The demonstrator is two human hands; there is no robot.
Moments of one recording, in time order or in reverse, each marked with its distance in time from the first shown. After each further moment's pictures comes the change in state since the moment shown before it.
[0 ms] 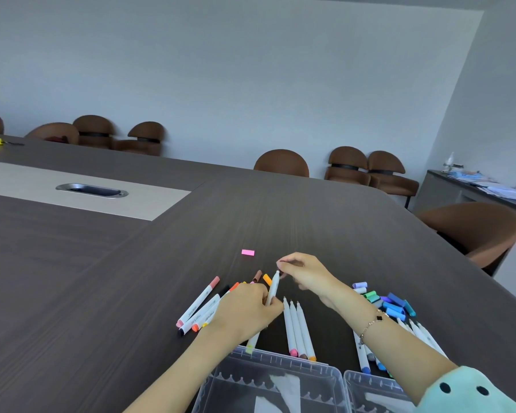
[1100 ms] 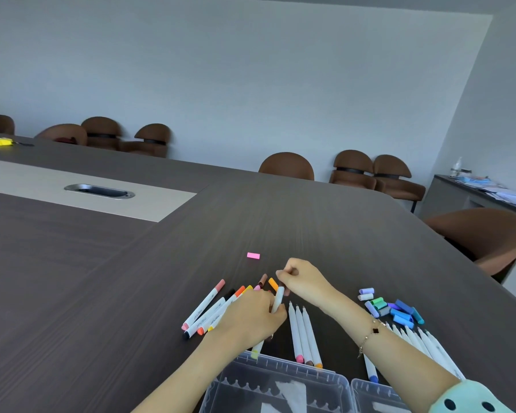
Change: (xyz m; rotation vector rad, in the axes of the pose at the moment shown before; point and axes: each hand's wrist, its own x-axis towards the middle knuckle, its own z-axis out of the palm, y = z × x) left_hand -0.002 -0.002 0.002 -0.046 -0.086 -0.007; right_hand 0.002 -0.006 0.019 -0.310 0.026 -0.075
